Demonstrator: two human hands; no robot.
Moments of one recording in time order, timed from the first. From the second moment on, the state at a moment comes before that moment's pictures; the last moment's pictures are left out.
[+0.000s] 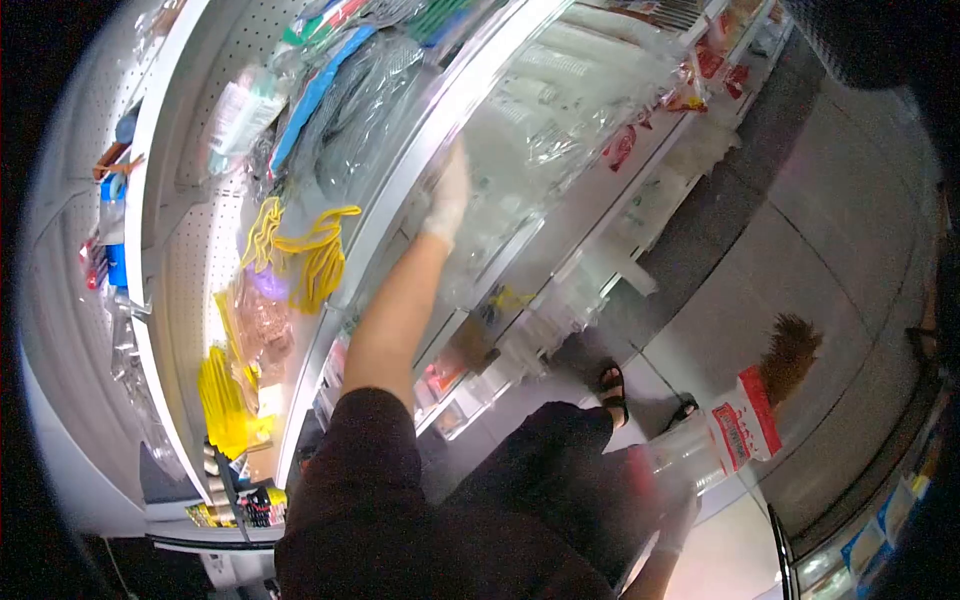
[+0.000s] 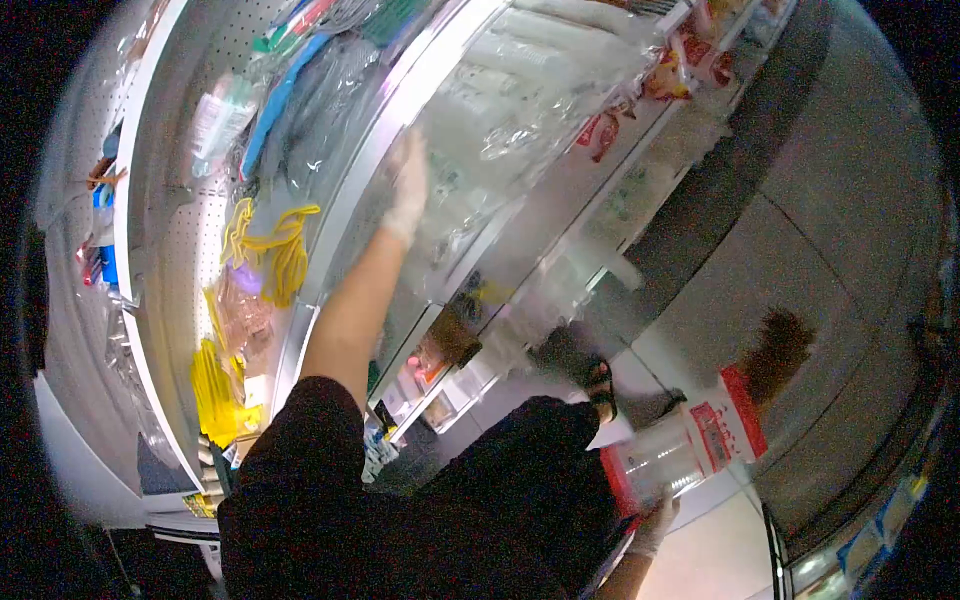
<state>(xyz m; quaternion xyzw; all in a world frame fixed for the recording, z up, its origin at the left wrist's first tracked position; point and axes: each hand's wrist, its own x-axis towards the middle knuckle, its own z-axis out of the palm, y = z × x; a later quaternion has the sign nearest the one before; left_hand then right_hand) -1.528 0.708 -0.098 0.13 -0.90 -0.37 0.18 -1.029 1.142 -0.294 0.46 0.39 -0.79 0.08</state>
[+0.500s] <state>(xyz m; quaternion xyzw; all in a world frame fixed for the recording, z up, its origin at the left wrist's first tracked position) -1.550 0.715 -0.096 0.03 -0.97 -0.25 -0.01 -1.038 1.117 -0.283 0.49 0.34 -0.79 0.11</state>
